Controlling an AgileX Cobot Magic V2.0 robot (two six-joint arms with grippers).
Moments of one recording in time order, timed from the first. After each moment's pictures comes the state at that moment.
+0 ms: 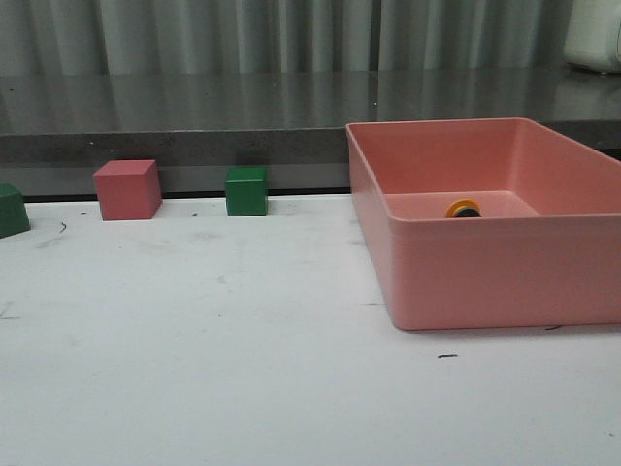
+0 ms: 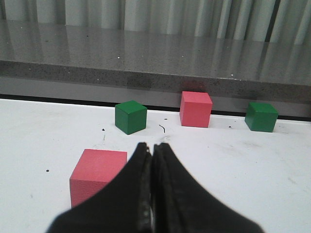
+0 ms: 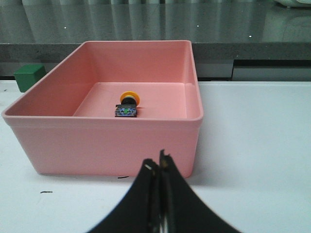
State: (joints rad) left arm 0.01 -0.01 0.00 -0.03 0.14 -0.04; right arm 0.08 -0.01 0.03 0.03 0.17 0.05
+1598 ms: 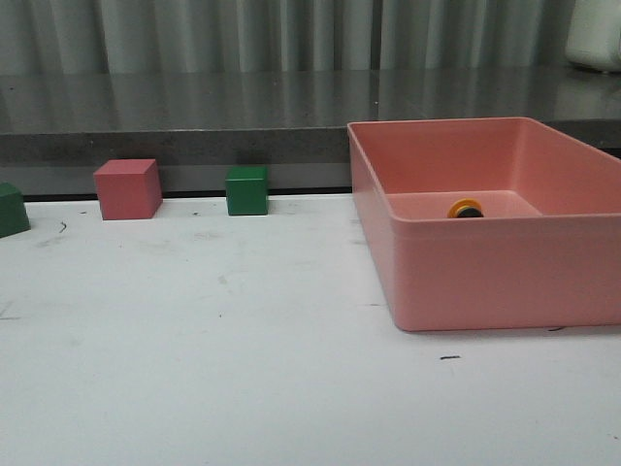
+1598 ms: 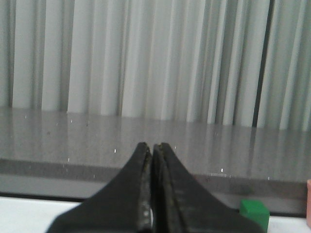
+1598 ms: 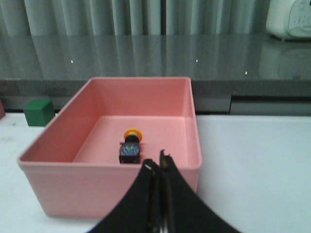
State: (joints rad) left arm 0.01 0.01 -0.14 -0.03 -0.04 -0.04; right arm 0.08 0.00 -0.13 0.03 0.23 0.05
